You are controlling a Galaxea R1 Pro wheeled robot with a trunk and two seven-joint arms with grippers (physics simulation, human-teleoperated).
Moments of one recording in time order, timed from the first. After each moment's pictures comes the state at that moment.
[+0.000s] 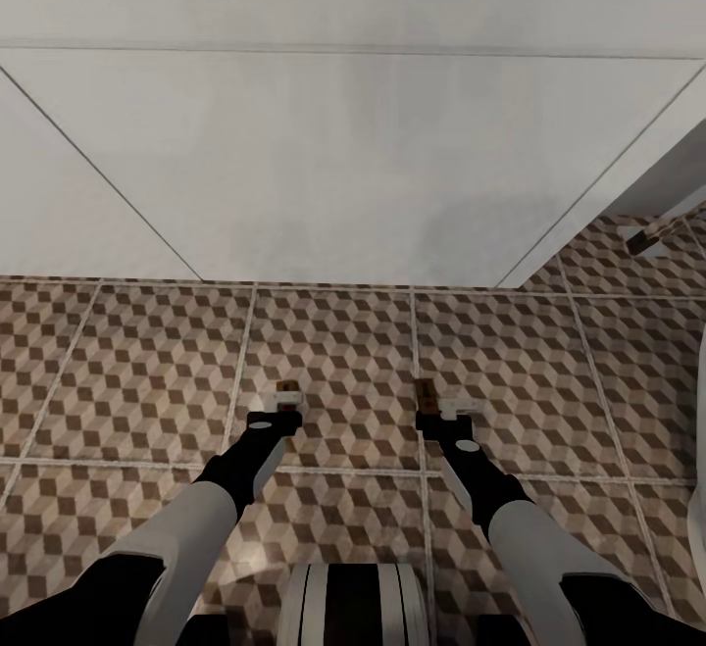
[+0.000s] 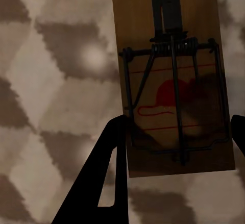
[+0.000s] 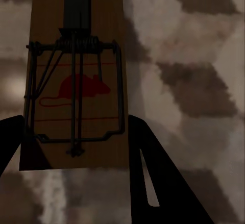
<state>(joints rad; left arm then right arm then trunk) -0.88 -0.15 -0.04 -0.39 -0.01 0.19 0.27 -0.82 0.10 -0.04 -0.39 0.11 -0.02 -0.14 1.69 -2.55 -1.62</state>
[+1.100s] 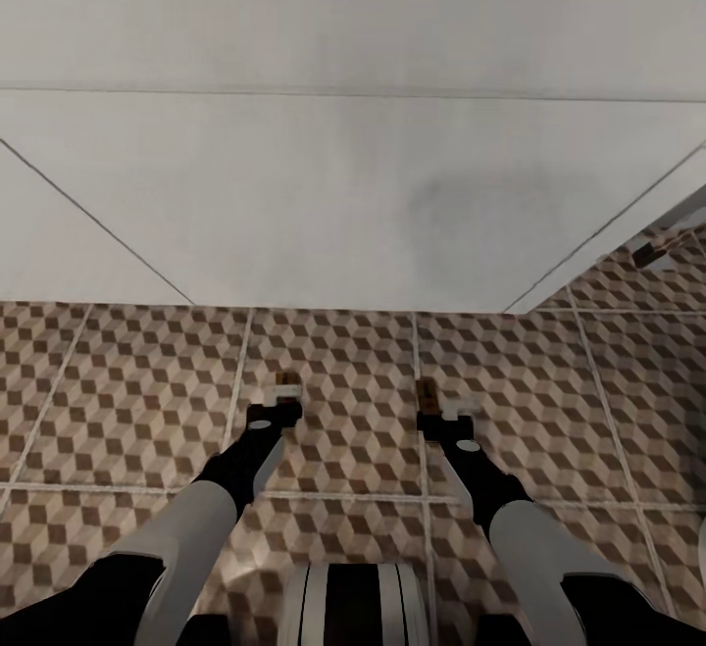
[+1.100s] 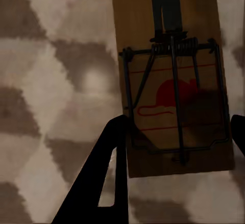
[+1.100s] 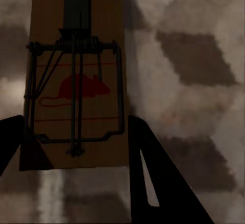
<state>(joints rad) -0.88 -0.15 -0.04 -0.41 -0.02 0.11 0.27 -0.82 0.10 -0.04 -0.39 0.11 -0.02 -0.15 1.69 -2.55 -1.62</state>
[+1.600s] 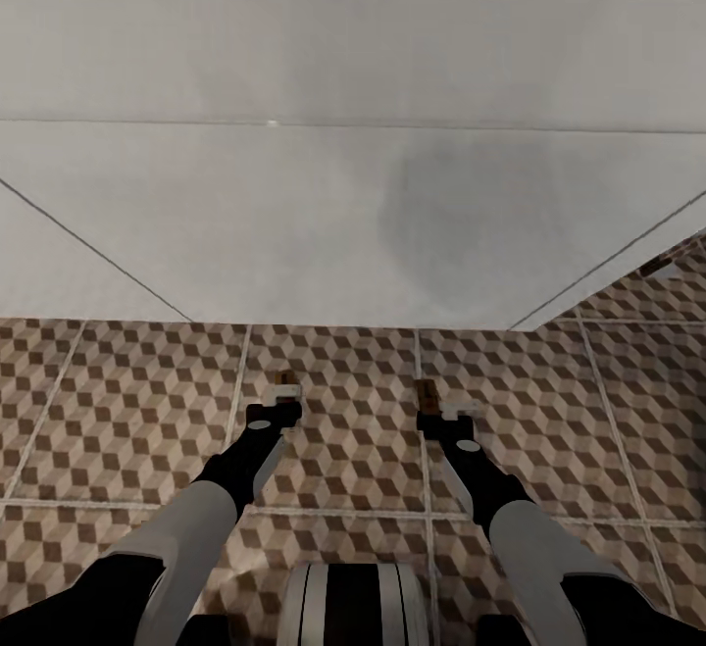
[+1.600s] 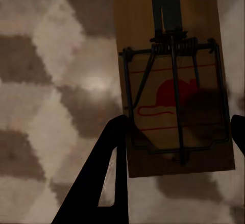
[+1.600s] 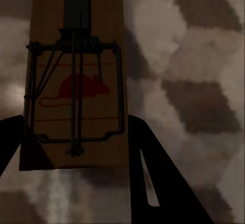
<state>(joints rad) -0.88 -0.15 -0.04 -0.40 -0.02 0.10 0.28 -0.82 0.10 -0.04 -0.39 0.11 -0.02 -0.15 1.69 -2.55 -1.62</state>
